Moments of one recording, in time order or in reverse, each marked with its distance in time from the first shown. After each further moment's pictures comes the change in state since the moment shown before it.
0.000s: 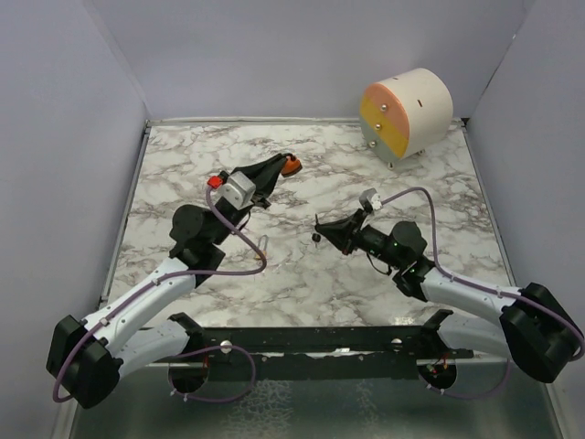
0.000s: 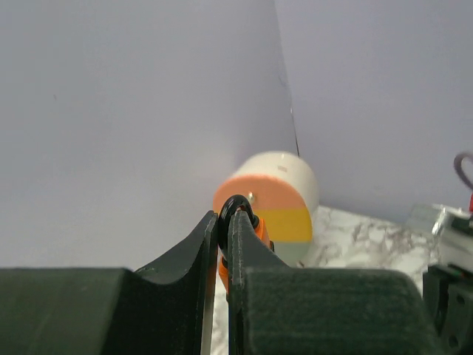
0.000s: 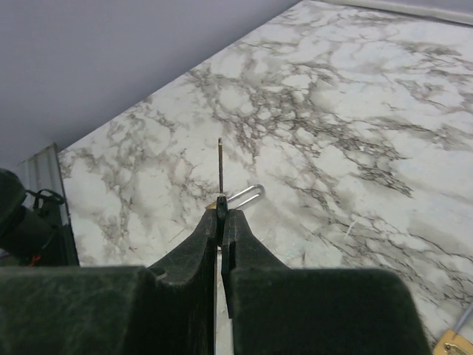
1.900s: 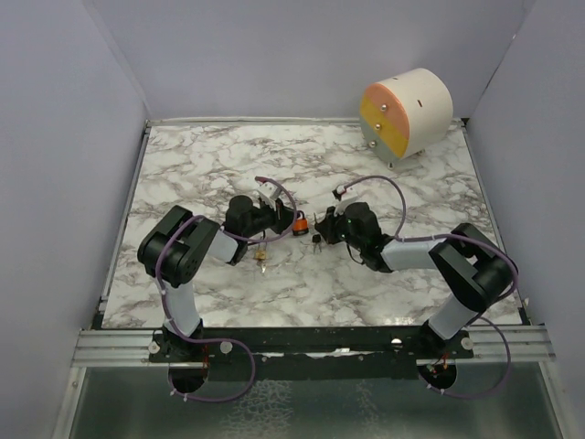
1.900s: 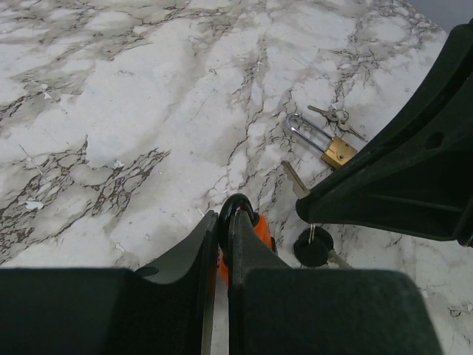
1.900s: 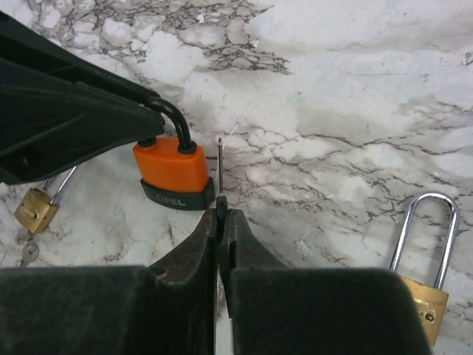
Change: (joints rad) left arm 0.188 0.859 -0.110 0.185 0.292 -0.386; right arm 0.000 0.498 0.229 -0.208 0.368 0.043
